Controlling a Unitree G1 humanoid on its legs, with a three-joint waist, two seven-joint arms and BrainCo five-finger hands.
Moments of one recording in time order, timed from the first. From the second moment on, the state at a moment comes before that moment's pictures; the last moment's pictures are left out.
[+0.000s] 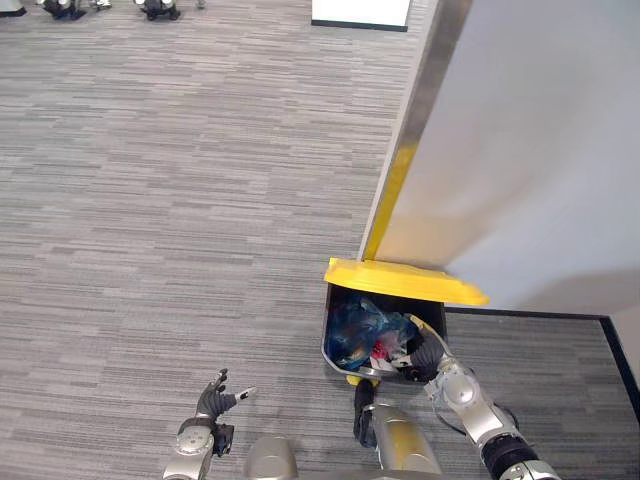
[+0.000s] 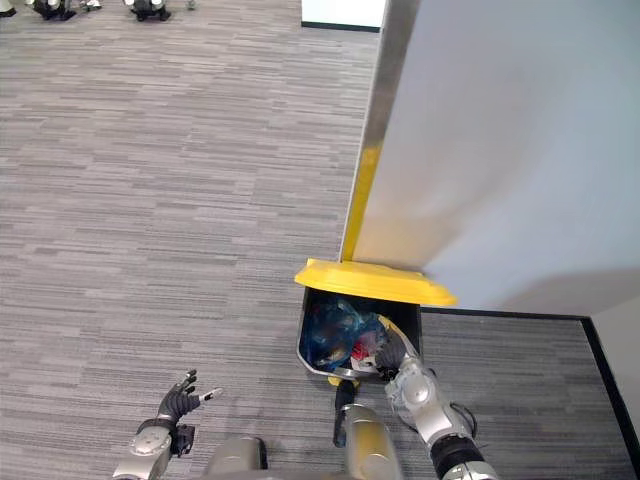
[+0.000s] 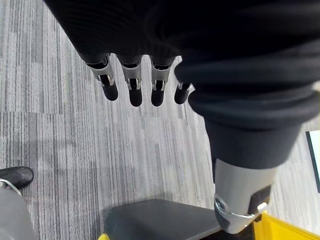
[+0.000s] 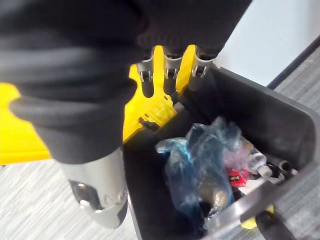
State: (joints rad) left arm 0.02 0.21 0.07 0.95 0.04 -0.21 0.03; right arm -0.06 -0.22 0.15 0.66 -0.43 -0.15 -0.09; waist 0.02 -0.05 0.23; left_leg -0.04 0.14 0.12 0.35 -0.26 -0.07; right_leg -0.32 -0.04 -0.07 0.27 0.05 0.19
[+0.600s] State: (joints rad) left arm 0.06 0.08 0.10 0.98 0.04 -0.18 0.05; right arm 0.15 -0.13 -0.13 0.96 -0.26 -0.10 -0.09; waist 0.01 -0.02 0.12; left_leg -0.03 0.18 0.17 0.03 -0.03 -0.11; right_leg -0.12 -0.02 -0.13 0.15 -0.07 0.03
